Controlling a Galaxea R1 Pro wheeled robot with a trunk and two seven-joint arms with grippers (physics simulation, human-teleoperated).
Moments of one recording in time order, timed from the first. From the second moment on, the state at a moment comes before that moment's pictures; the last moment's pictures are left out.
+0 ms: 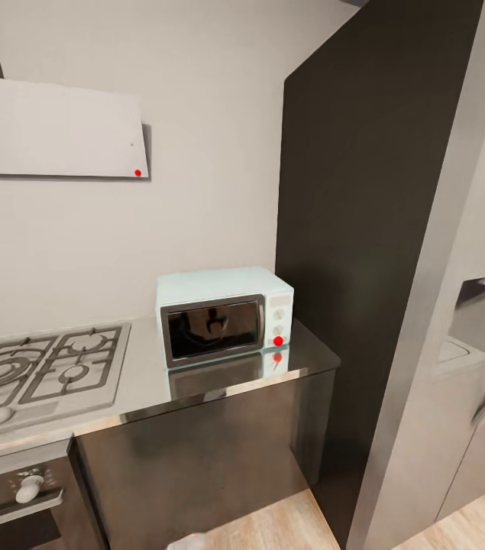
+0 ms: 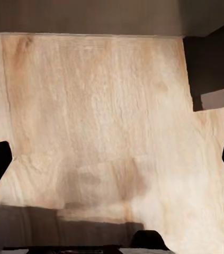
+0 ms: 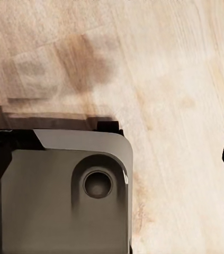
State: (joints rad) left arm -0.38 -0.13 -0.36 -0.13 0.65 0.00 -0.06; right arm -0.14 -0.05 -0.03 0.03 0.03 -0.15 0.03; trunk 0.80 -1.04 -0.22
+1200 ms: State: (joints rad) left arm -0.21 -0.11 -0.36 0.00 0.57 -0.06 -0.05; right arm -0.14 -0.04 -0.03 0.03 0.03 -0.15 0.03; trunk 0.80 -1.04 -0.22
